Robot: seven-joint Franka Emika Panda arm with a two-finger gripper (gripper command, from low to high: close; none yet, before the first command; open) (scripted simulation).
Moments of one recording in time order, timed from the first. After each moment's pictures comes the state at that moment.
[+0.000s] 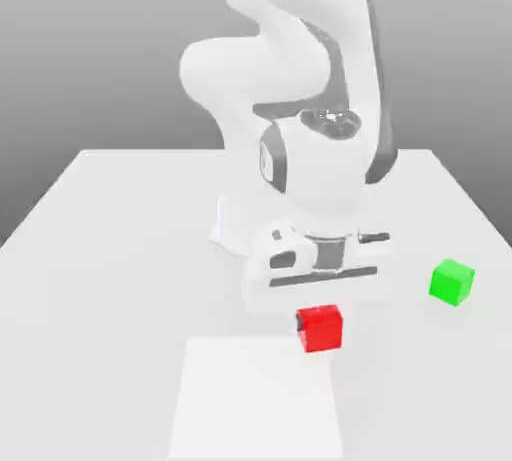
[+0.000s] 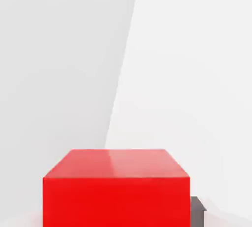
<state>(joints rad) 0.18 -0.04 0.06 -2.89 0.01 2.85 0.81</state>
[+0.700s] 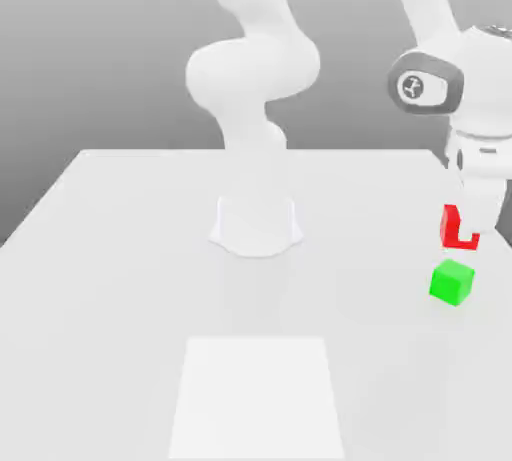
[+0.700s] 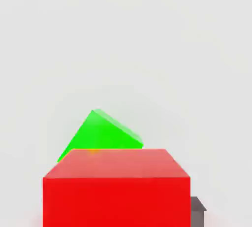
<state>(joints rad) 0.69 -0.12 0.39 -2.80 0.07 2.68 0.37</state>
